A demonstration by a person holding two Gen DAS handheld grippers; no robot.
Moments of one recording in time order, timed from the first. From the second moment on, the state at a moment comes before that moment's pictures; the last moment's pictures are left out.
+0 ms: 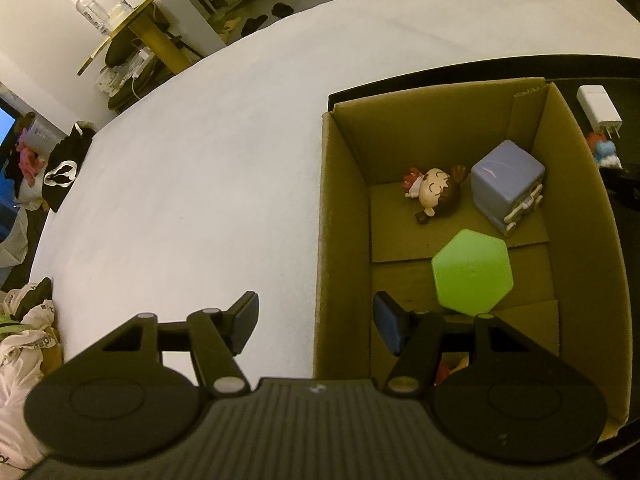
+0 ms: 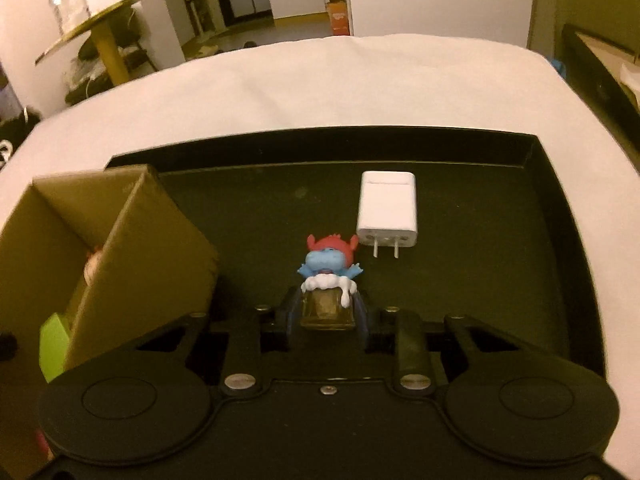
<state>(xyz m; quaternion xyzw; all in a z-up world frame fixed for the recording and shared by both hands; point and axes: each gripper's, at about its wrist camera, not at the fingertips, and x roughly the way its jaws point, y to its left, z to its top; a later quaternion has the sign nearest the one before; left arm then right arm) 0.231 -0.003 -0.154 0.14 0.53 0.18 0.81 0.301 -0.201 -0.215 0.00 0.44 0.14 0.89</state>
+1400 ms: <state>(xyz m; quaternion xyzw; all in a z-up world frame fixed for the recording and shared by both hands) 0.222 0.002 -0.148 0.13 0.52 0.17 0.82 0.251 -0.225 -0.222 -0.05 0.45 0.06 0.89</state>
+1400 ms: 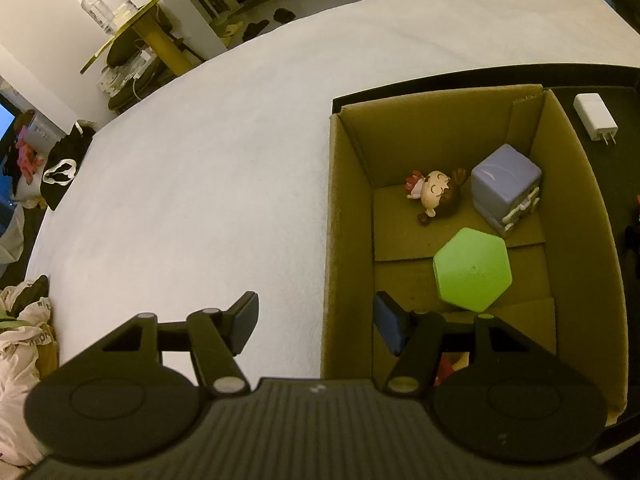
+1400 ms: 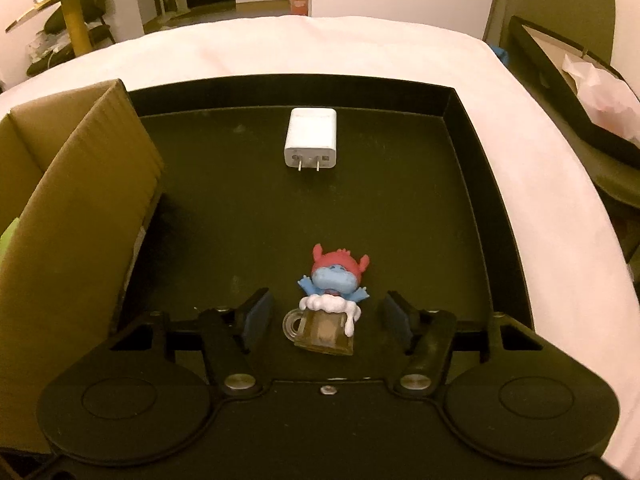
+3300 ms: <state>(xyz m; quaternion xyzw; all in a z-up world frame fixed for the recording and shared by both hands) 0.205 0.037 -0.133 0.04 0.50 0.14 0.85 0.236 -0.154 -0.097 -0.05 0.35 0.12 0.93</state>
